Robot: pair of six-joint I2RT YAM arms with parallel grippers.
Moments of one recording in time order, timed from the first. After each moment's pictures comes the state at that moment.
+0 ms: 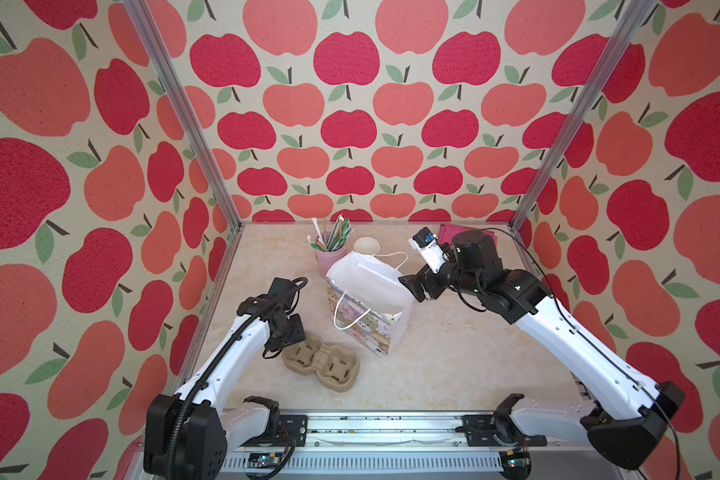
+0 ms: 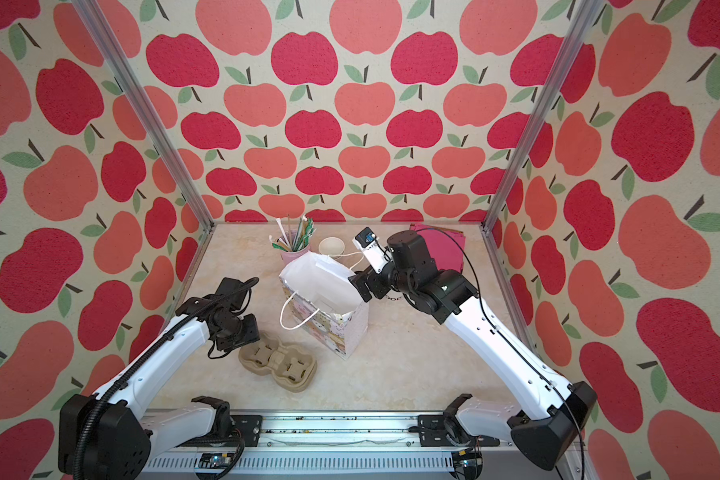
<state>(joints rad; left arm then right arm) -0.23 1.17 0.84 -1.05 -0.01 -0.54 0.74 1.24 1.36 -0.68 -0.08 -0.17</state>
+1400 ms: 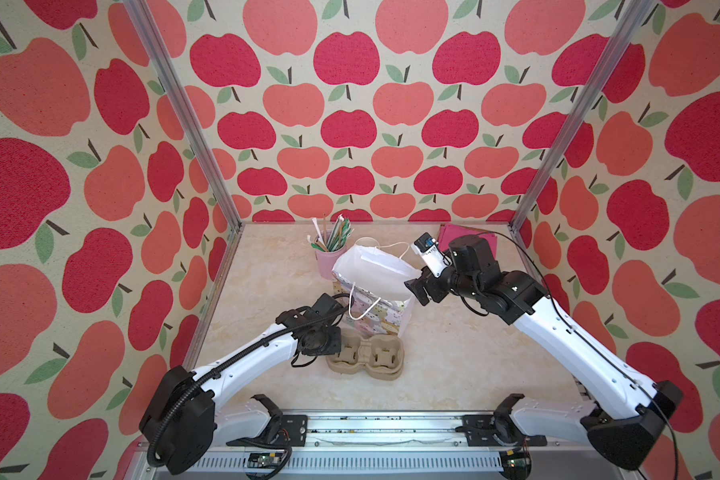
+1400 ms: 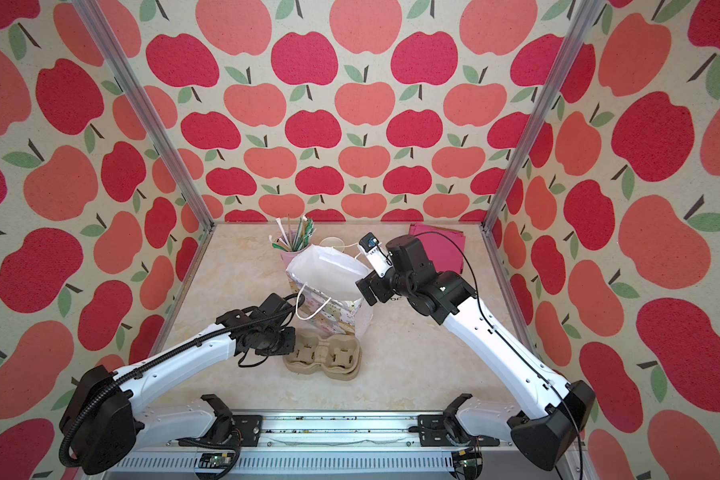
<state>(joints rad) -0.71 1.22 0.77 -0.77 0.02 -0.67 0.74 1.23 1.33 -0.74 0.01 -0.17</state>
